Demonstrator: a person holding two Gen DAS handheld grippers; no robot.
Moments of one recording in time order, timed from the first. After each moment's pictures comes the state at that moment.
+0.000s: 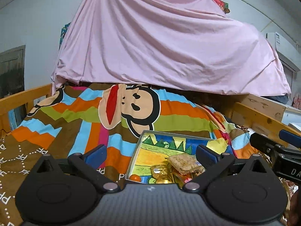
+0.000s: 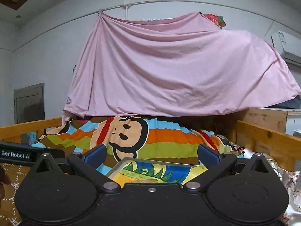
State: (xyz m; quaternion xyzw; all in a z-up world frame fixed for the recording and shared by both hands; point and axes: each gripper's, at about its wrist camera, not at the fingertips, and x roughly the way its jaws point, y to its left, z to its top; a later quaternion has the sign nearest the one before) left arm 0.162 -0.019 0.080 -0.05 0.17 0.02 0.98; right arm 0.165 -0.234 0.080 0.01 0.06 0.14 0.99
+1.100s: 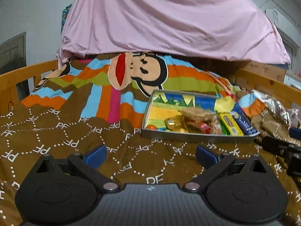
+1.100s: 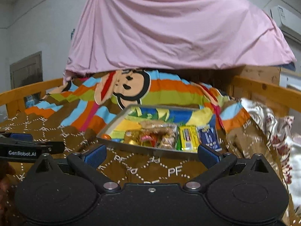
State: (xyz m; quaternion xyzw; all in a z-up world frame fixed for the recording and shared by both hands) left arm 0.117 0.009 -0.001 -0.02 0.24 0.02 0.97; right arm 0.107 -0.209 0.010 0.00 0.19 0.11 0.98
